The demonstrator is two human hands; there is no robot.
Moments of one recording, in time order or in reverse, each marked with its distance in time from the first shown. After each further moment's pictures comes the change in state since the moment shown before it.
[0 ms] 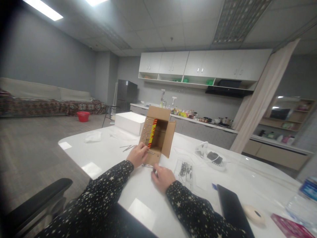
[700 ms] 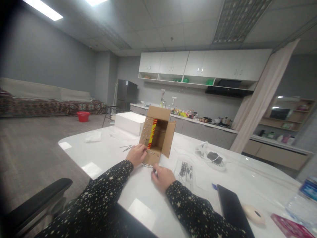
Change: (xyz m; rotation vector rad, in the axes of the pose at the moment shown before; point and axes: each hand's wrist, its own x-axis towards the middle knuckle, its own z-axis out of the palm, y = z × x) left_hand 0.001 -0.002 0.000 -0.018 -0.025 -0.126; right_hand -0.001 0.000 -0.001 -0.011 -0.009 0.011
